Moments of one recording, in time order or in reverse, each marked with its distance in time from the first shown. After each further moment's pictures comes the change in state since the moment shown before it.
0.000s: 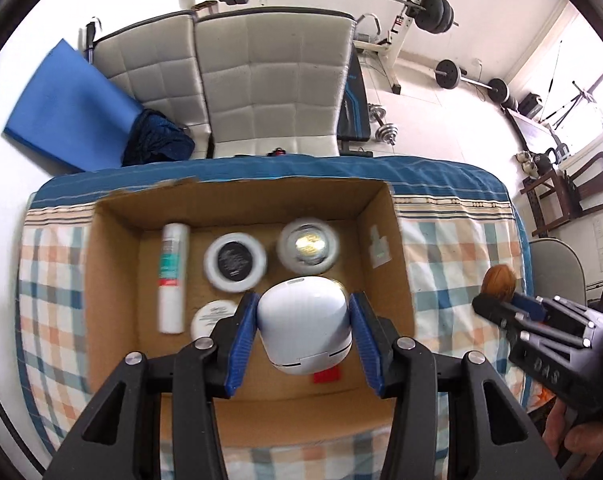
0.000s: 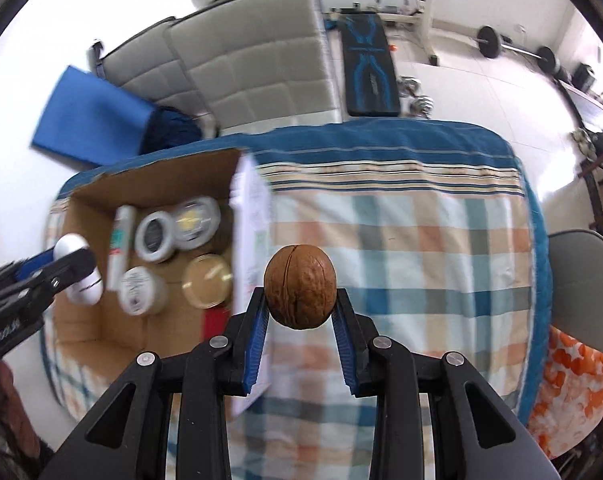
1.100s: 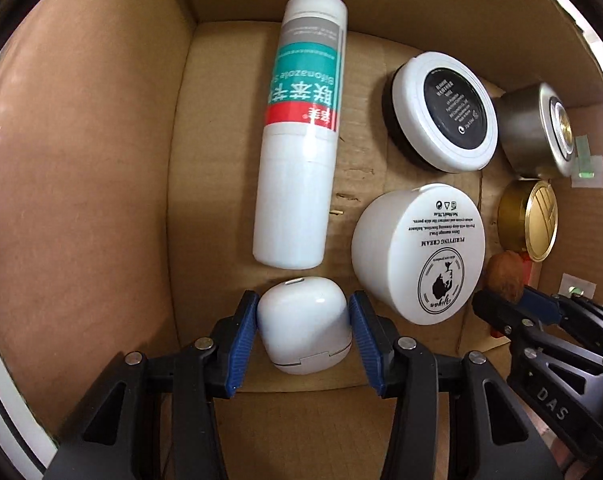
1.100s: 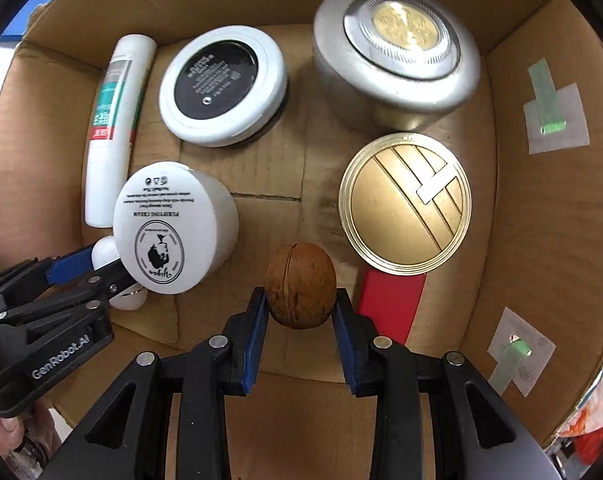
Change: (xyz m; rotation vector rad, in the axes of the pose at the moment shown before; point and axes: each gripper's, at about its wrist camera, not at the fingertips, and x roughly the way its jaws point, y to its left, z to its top) left arm 0.165 0.146 -0.062 -0.134 0.421 -0.011; right arm 0.203 0.153 -0.030 -0.037 0.402 -0.085
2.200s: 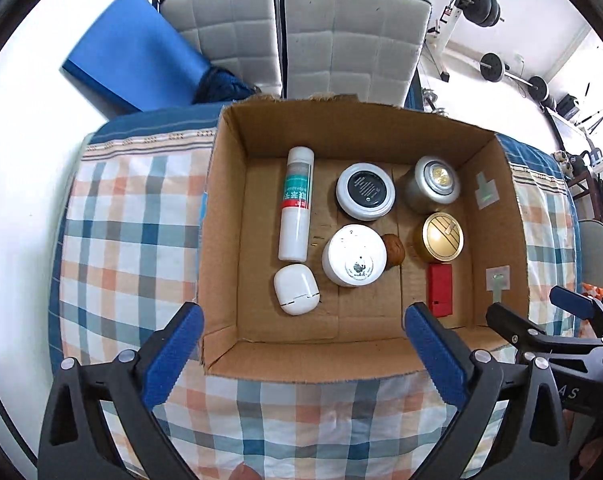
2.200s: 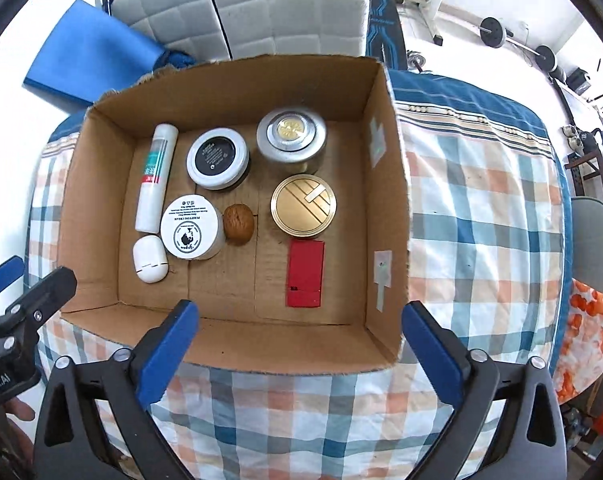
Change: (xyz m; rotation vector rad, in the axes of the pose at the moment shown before) left arm -0.155 -0.031 -0.090 0.049 -0.382 0.102; right arm -0.136 -0.027 -0.089 0.068 -0.292 -0.076
